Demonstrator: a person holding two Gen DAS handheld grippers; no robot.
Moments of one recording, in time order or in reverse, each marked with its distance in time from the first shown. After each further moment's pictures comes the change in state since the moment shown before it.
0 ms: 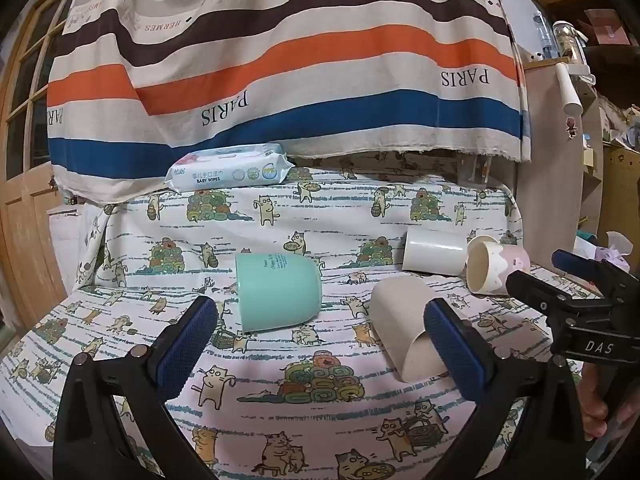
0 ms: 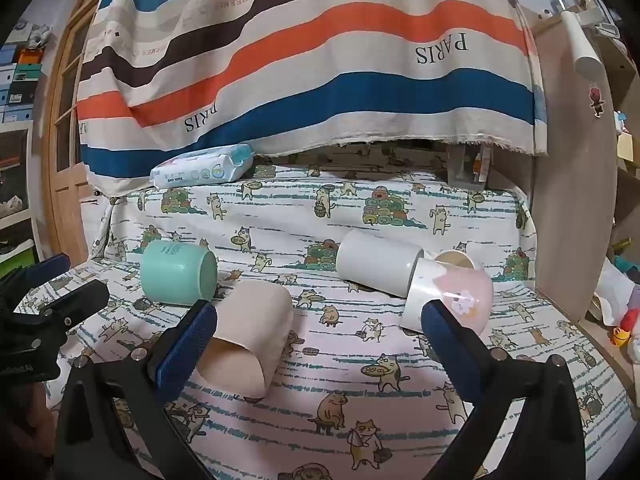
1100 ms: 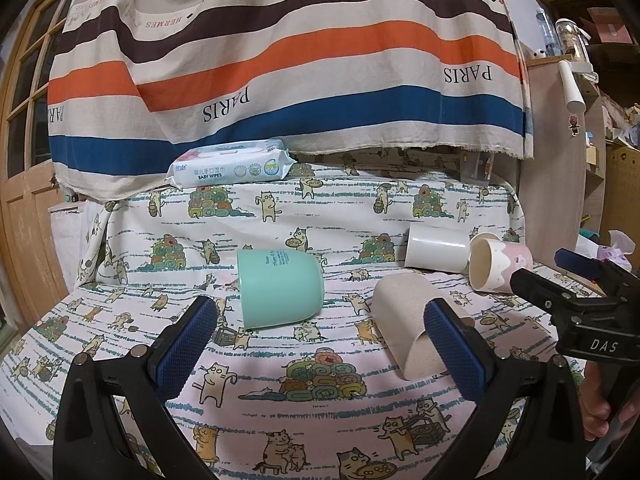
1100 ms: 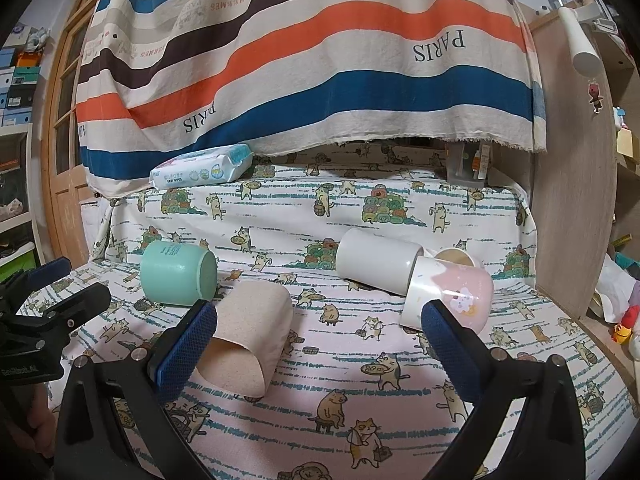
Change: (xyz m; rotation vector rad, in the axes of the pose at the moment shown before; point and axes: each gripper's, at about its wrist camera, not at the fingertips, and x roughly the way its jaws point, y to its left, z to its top) left arm 0.003 0.004 -0.002 -0.004 0.020 0.002; right arm -0.001 -0.004 0.003 -0.003 0.006 0.005
